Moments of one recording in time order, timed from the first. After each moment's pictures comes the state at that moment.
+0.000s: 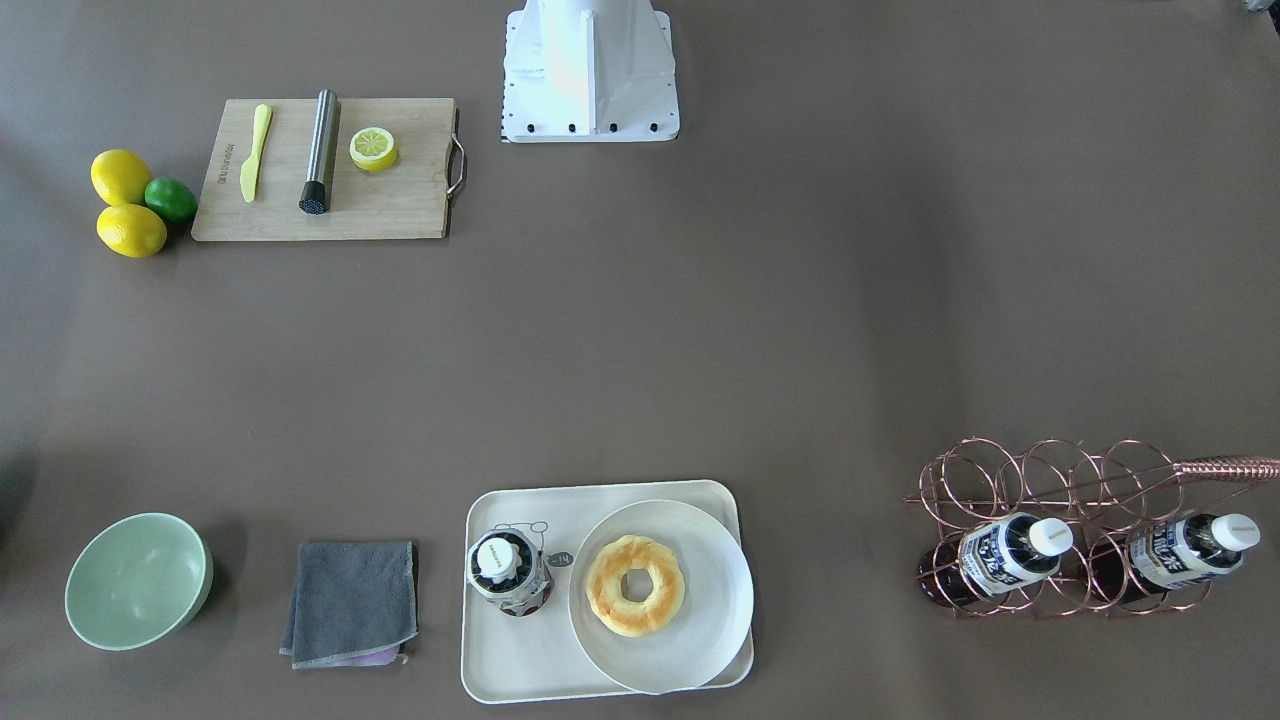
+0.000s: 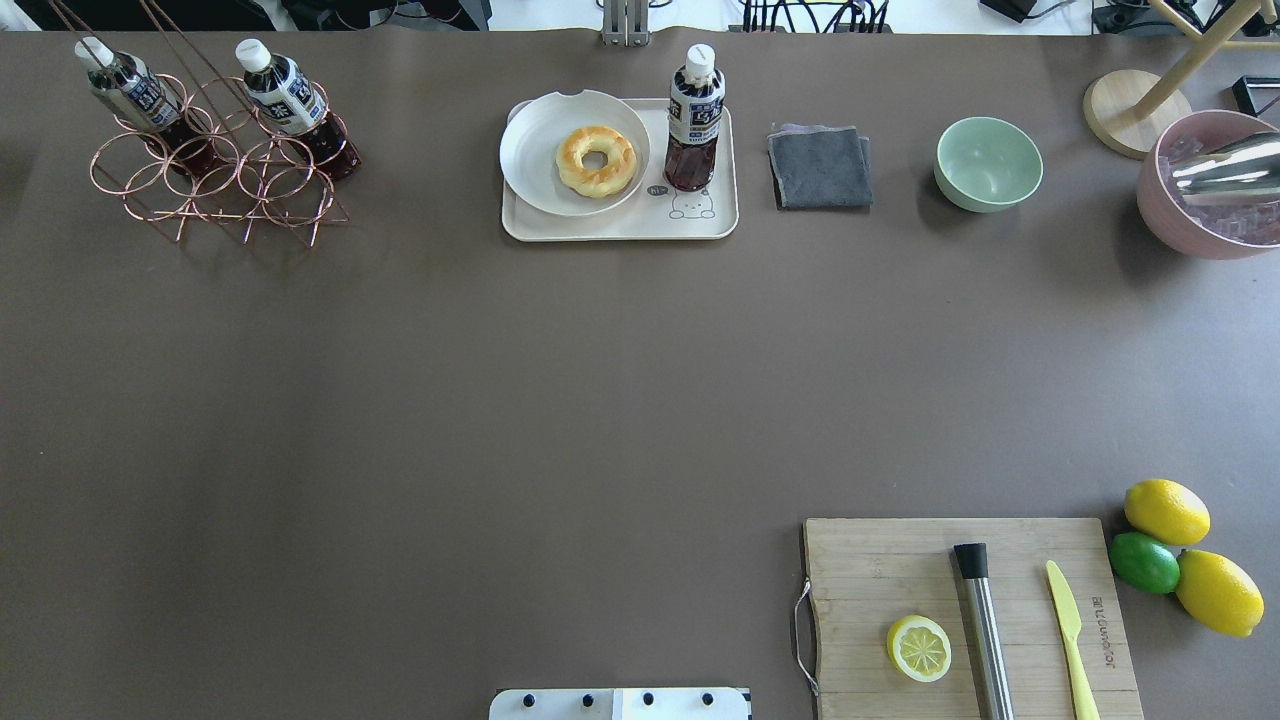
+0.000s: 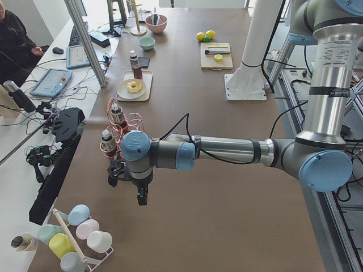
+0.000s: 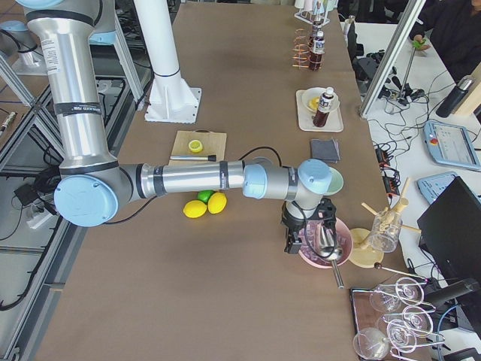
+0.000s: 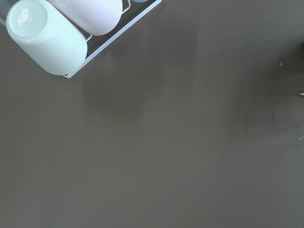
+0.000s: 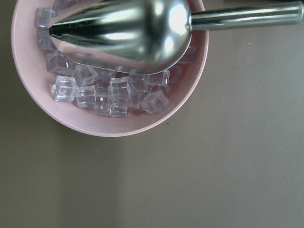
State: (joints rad) left arm -1.63 -1.64 -1.56 -1.57 -2.35 -0.11; right arm 1.54 -1.44 1.49 -1.67 2.32 -0.09
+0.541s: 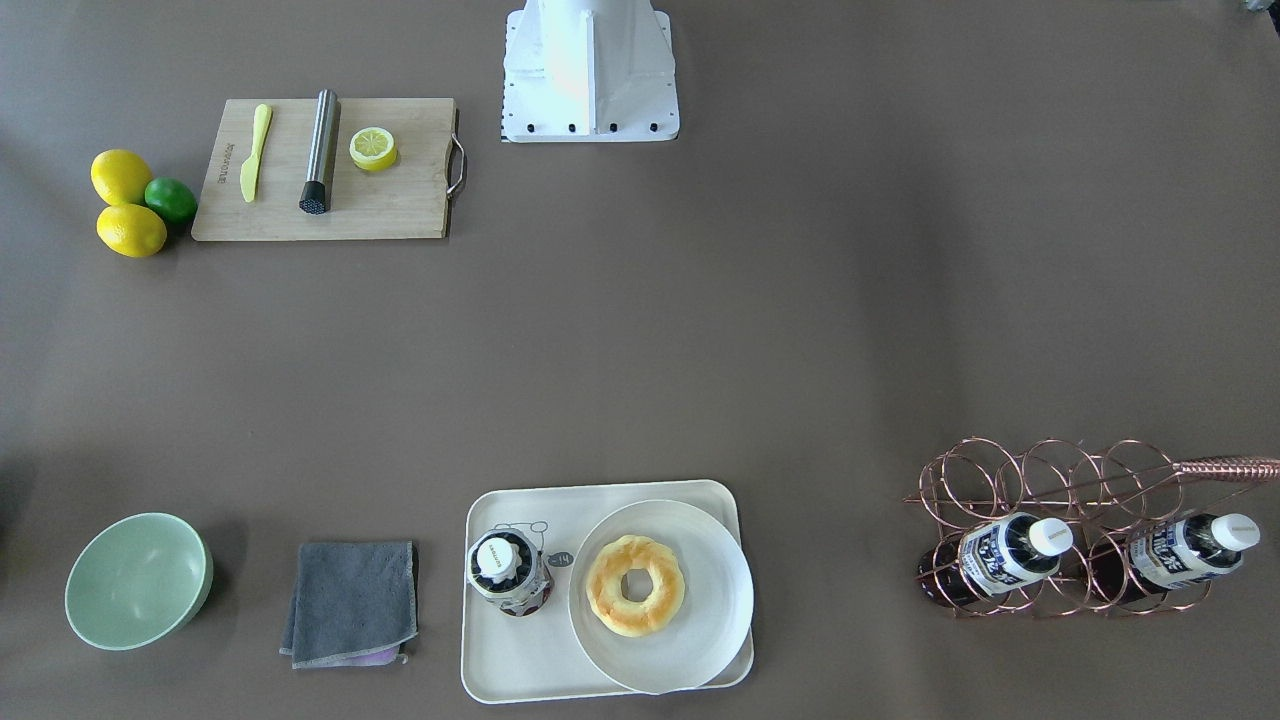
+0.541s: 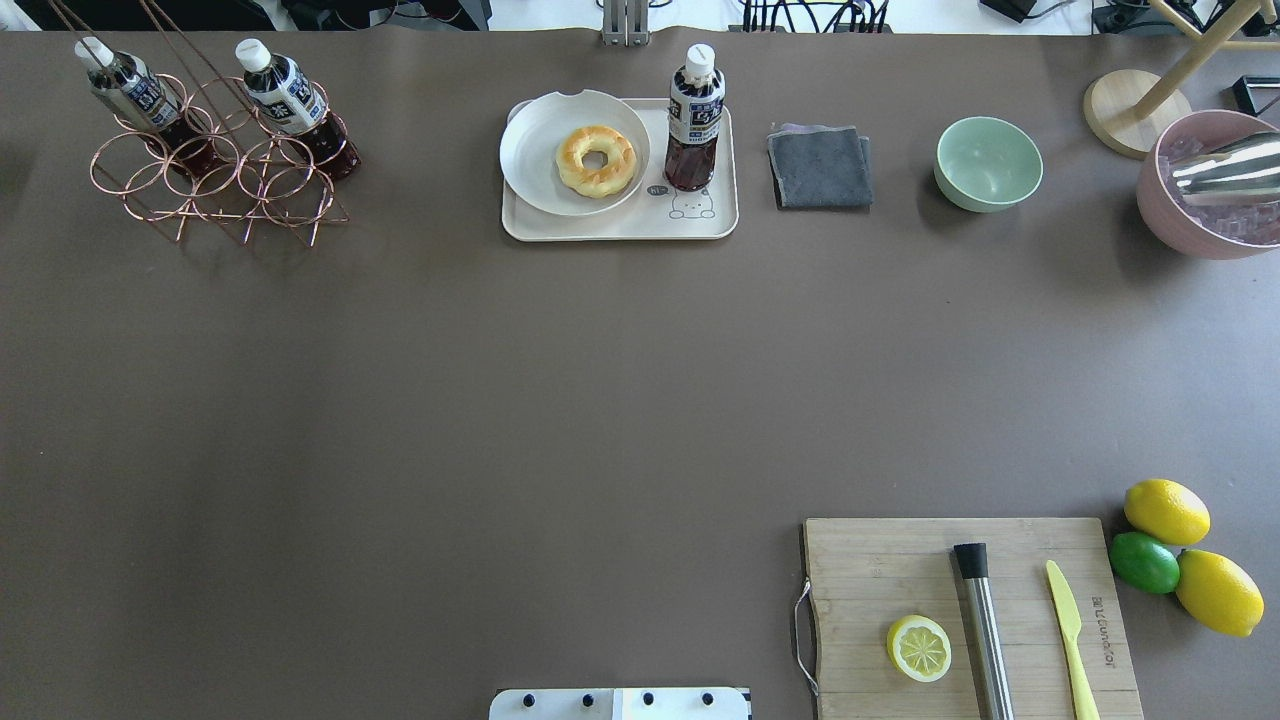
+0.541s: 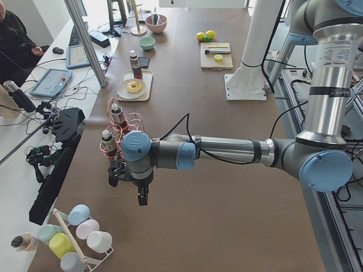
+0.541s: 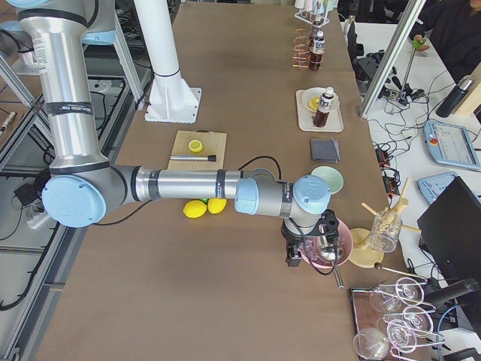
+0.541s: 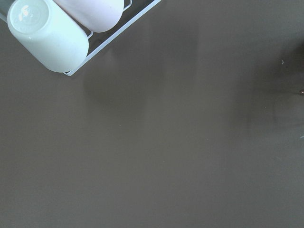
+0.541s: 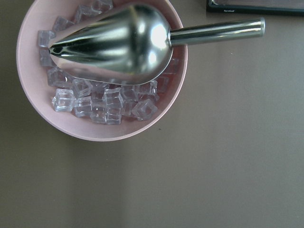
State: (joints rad) left arm -1.63 -1.64 -1.57 -1.57 -2.35 -0.11; right arm 1.60 -1.44 1.50 -1.67 2.35 -0.10
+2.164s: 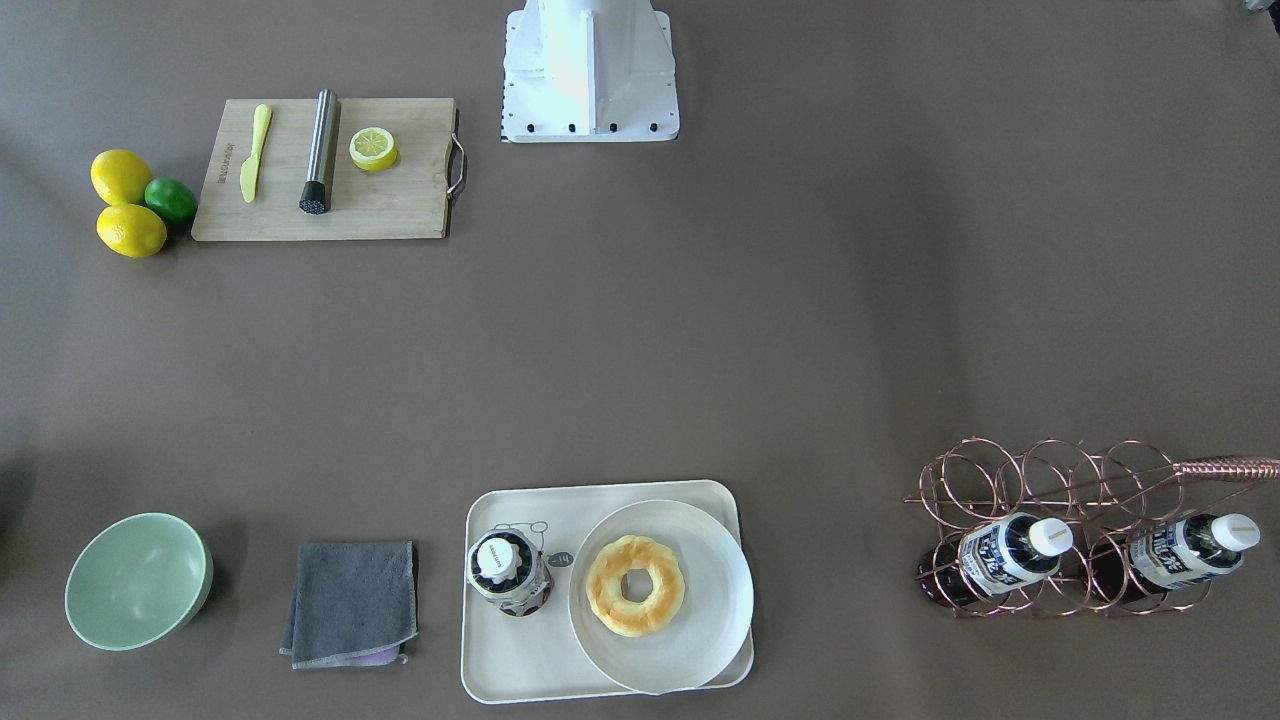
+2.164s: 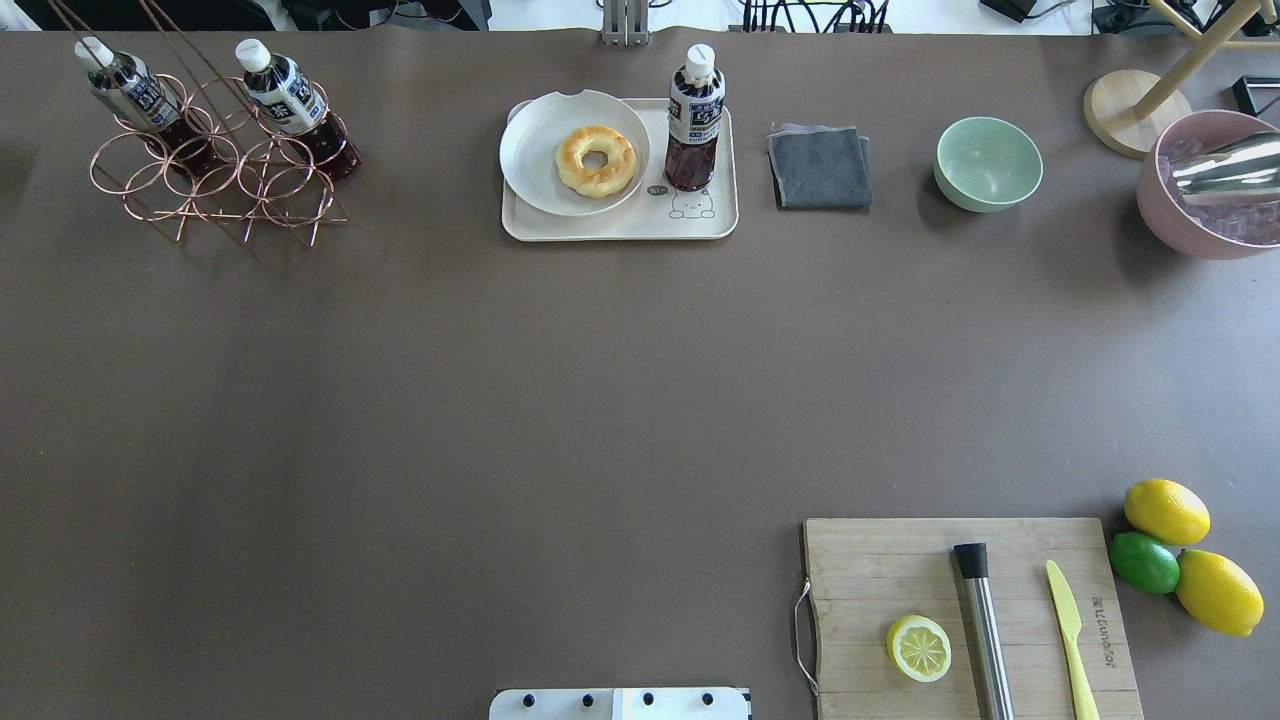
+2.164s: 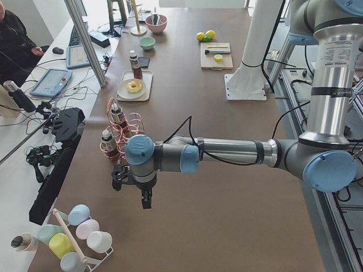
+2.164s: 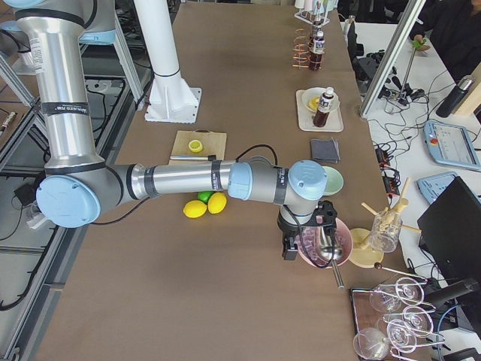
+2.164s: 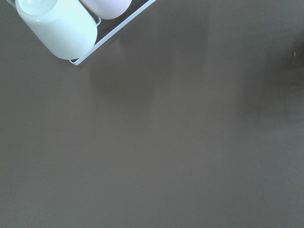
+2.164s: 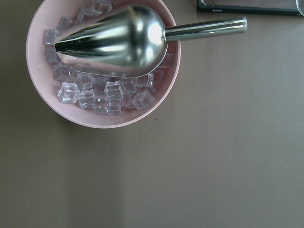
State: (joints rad) left arm -1.63 -1.61 -1.57 -1.57 -2.34 -0.11; right arm 1.63 -1.46 1.60 -1.78 2.32 -0.11
